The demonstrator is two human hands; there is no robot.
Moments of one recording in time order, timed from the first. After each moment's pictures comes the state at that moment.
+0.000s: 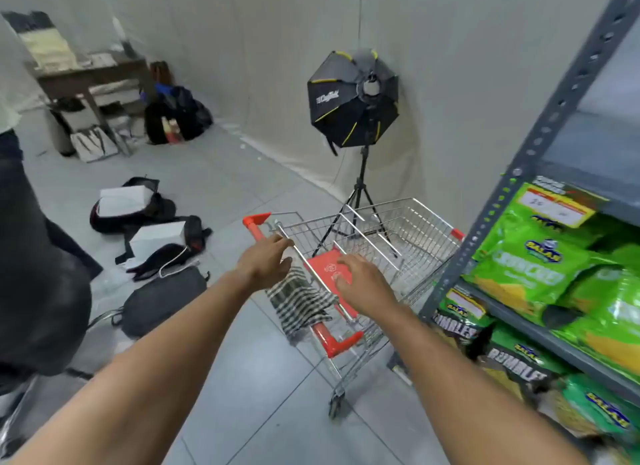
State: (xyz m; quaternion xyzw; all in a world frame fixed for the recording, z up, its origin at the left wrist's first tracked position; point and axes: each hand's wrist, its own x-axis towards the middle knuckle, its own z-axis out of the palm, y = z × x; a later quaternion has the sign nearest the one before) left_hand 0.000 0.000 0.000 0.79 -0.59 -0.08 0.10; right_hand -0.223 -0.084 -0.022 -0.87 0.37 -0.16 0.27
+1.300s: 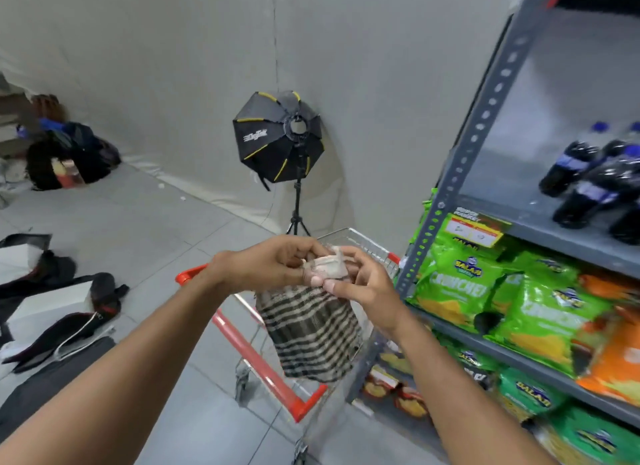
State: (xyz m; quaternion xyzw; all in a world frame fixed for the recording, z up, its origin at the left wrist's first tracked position) left_hand -0.051 -0.052 0.148 0.41 -0.72 -0.48 0.30; right_hand -0.265 -0.096 0.093 -0.64 0.28 -0.38 0.61
